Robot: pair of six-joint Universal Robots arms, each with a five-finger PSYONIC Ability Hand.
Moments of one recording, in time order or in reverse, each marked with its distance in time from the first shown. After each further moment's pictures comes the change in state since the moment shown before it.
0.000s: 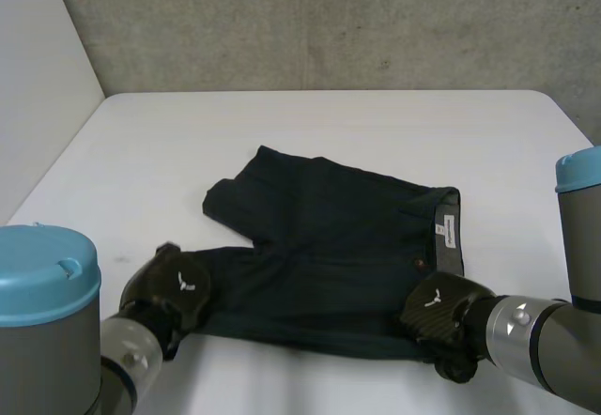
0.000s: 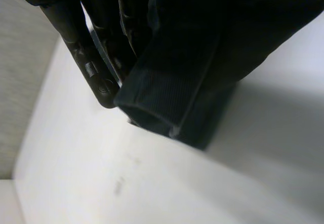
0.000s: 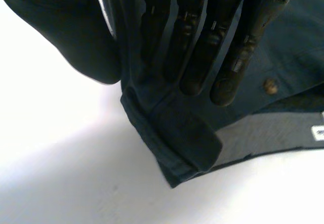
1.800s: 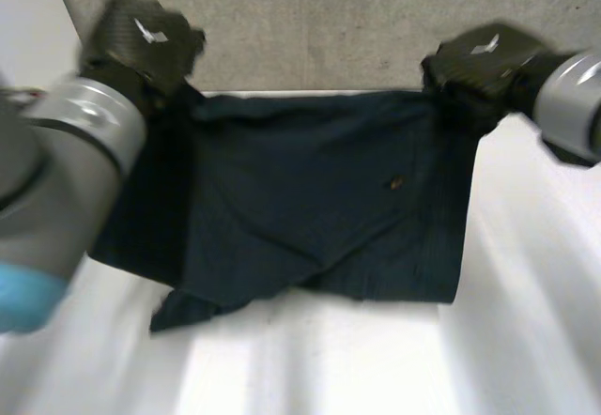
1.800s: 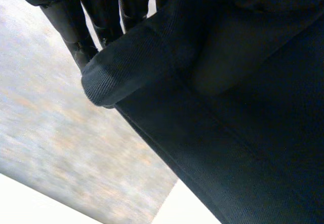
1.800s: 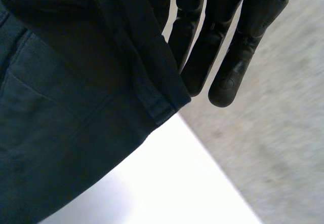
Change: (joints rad) left arm 0.047 -0.039 0.605 -0.013 -0.009 -0.105; right arm -0.078 0.037 -0.678 -0.012 -0.037 0.299; left_hand 0.000 0.003 0.001 0.000 0.017; right_hand 0.004 0.037 0.045 0.043 0.028
